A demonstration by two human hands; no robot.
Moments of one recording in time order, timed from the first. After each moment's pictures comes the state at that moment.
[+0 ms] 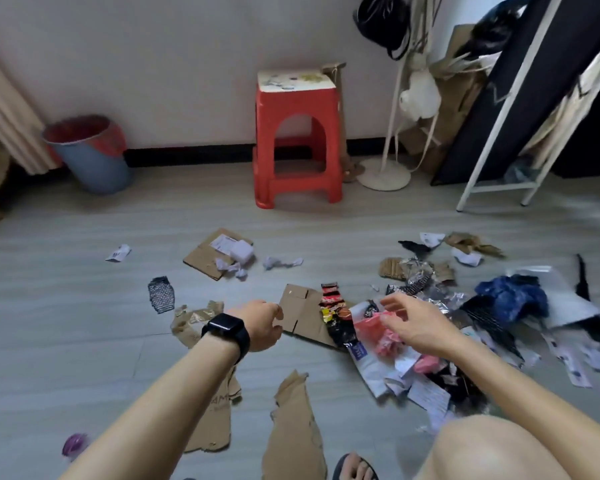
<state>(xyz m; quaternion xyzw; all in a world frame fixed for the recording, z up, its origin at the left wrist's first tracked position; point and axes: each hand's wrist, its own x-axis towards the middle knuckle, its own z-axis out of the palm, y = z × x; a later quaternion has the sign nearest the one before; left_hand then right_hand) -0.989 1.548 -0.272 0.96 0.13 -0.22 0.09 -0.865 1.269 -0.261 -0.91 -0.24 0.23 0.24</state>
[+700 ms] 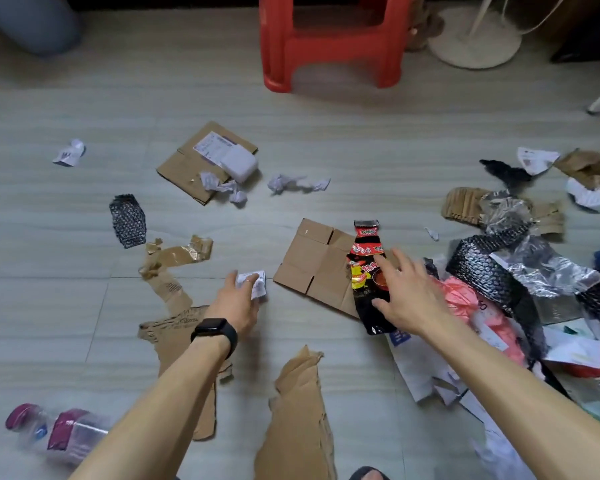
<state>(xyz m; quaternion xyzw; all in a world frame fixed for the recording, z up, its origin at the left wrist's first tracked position) -0.940 1.639 -0.539 0.88 0.35 -0.23 0.22 -0.756 1.381 -0.487 -0.92 -0.31 0.23 -0.01</state>
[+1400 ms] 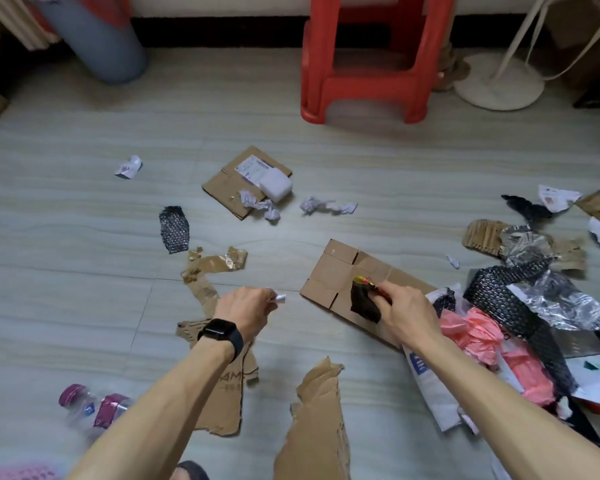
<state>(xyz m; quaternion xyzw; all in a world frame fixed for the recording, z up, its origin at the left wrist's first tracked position) -0.959 1.649 -0.462 0.94 0.28 -0.17 0.07 -0.783 1.414 -0.472 -0.92 -0.27 0.21 0.18</state>
